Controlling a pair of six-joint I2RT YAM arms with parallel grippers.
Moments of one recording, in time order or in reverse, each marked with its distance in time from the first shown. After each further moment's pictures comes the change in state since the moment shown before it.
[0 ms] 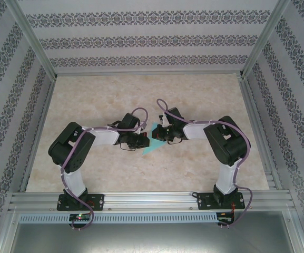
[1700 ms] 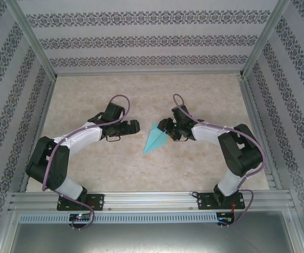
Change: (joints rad) left arm 0.152 -0.274 0.031 -0.261 -0.368 0.091; right arm -0.024 -0.172 -0.040 -0.092 0.237 0.308
